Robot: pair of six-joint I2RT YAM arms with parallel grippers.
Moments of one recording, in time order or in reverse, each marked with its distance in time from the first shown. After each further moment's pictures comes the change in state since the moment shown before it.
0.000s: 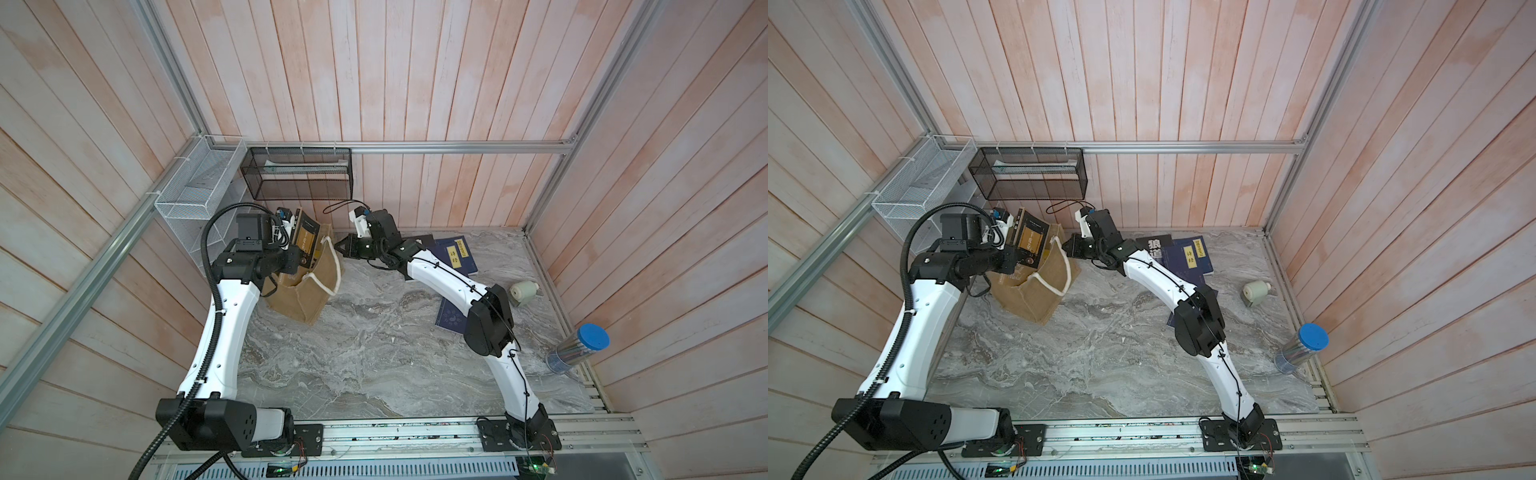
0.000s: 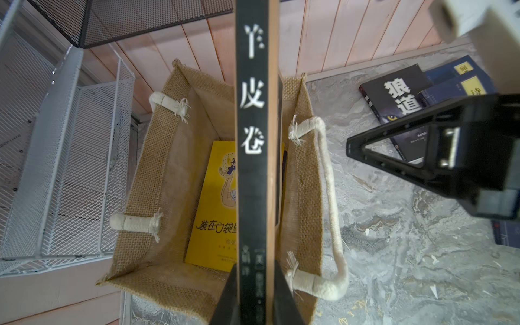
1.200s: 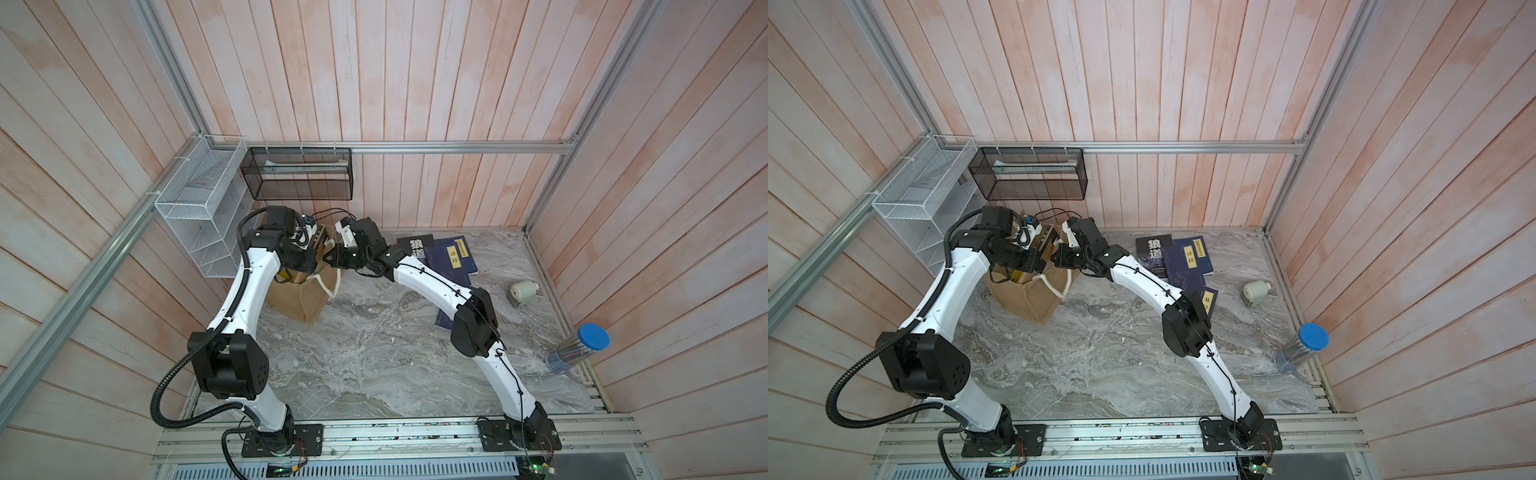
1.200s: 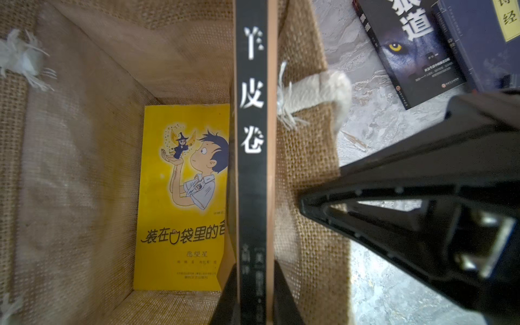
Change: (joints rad) left arm -0.040 0.286 0.136 -0.123 0.088 0.051; right arm 0.057 0.125 0.145 -0.093 0.004 0.027
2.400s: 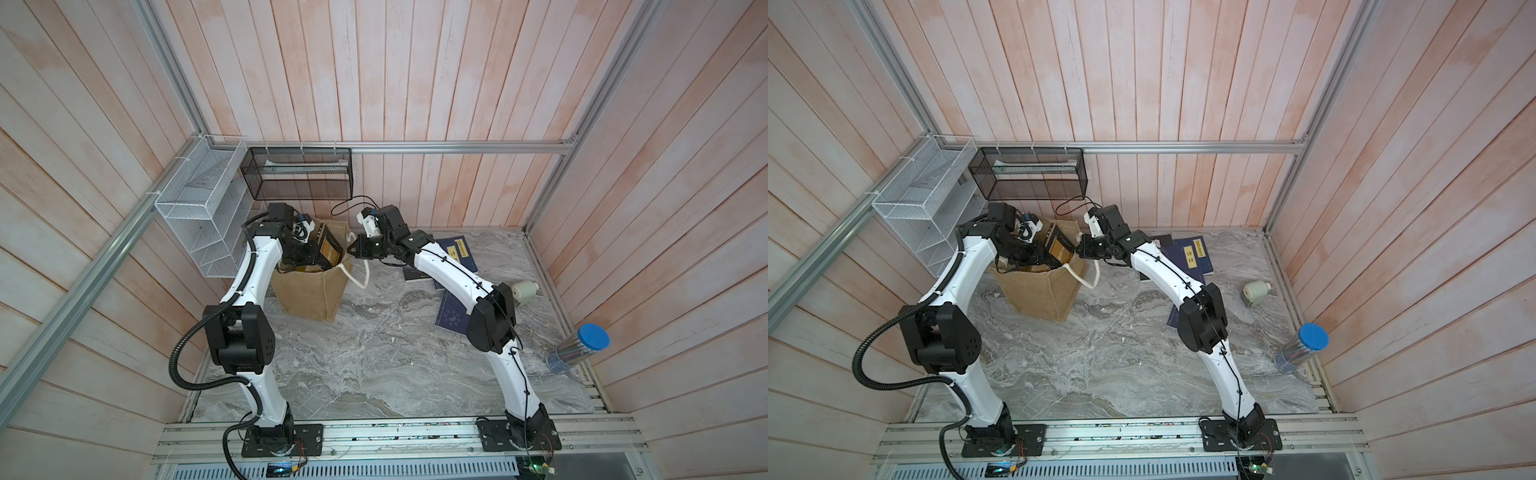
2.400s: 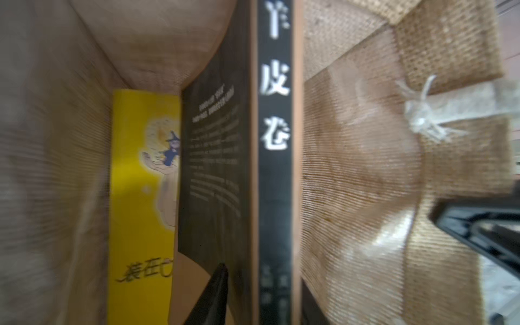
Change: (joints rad) left arm 0.053 0.192 0.127 -0.003 0.170 -0.198; right arm -0.114 -0.105 -0.047 -0.179 -0.024 -0.155
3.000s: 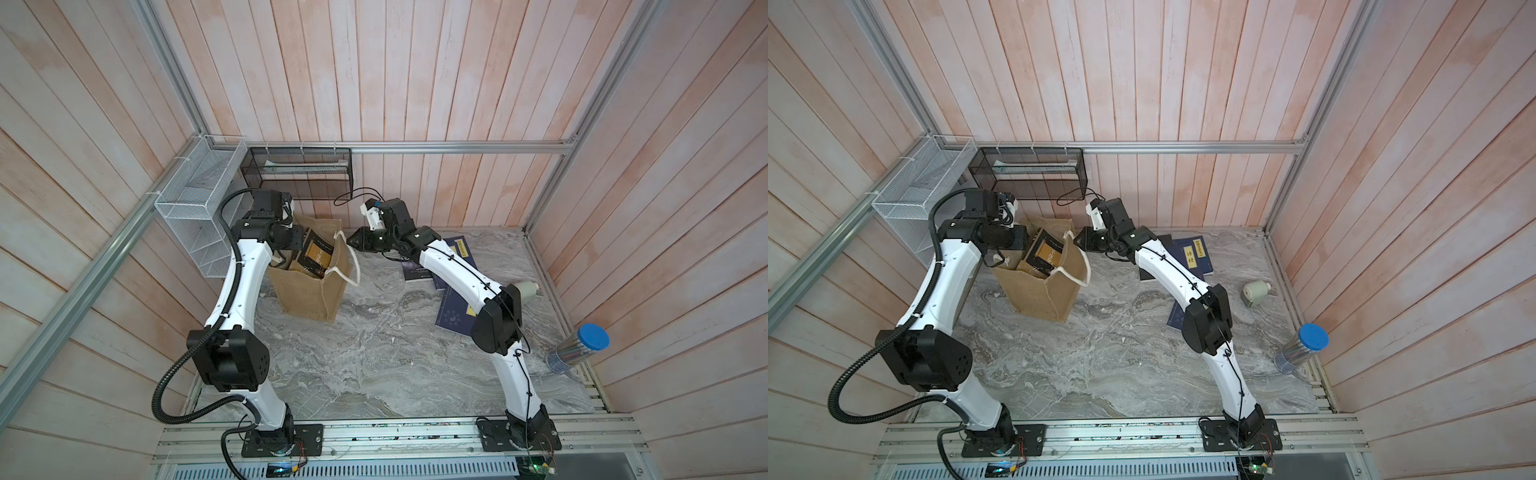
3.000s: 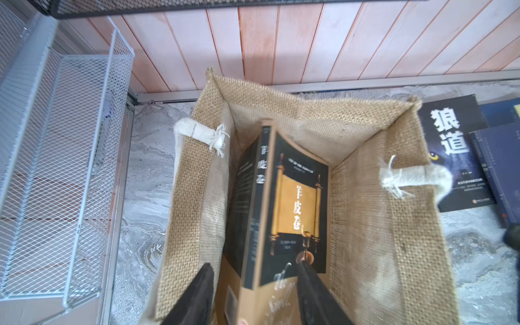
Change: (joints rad) left arm 0.000 -0.142 0.035 0.087 -0.298 0.004; right arm -0.009 -0.059 0.000 0.023 0.010 0.000
